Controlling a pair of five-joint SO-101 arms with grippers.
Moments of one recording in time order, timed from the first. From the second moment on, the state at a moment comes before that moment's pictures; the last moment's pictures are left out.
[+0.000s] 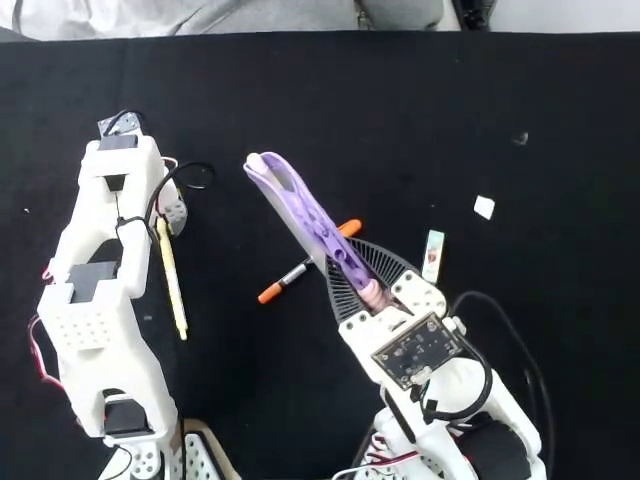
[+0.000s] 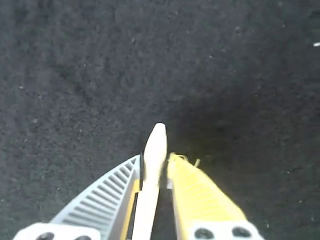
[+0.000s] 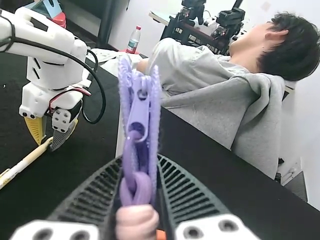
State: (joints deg) left arm -10.5 26.2 -4.1 72.2 17.1; right arm -27.1 -103.6 63.5 58.4 20.0
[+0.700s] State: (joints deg) left arm -10.2 31.5 -9.5 73.7 14.1; right arm -27.1 -103.6 63.5 58.6 20.0
